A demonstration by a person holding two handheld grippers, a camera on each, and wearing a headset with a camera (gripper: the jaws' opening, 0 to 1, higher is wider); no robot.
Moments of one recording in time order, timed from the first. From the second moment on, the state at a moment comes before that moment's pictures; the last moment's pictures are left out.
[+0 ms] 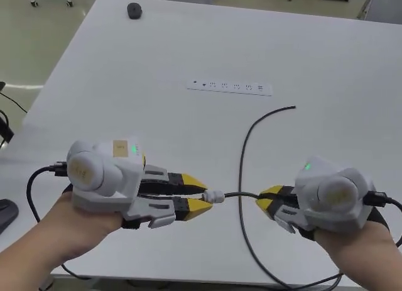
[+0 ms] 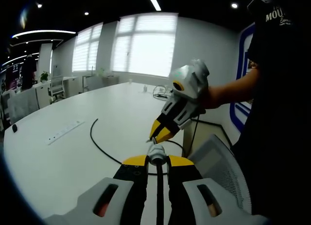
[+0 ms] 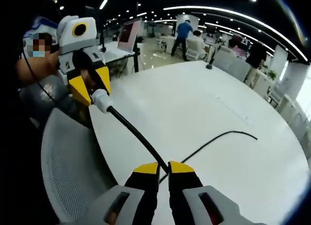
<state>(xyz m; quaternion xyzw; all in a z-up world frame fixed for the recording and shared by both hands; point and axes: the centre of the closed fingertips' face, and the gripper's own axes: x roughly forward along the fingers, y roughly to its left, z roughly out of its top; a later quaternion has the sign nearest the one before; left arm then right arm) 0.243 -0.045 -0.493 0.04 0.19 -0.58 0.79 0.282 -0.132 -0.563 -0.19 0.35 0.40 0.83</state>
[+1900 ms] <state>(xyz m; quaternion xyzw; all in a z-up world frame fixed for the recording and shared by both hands) 0.236 -0.050 -0.487 0.03 0.19 -0.59 0.78 0.255 -0.080 -0.527 -0.32 0.24 0.49 0.78</state>
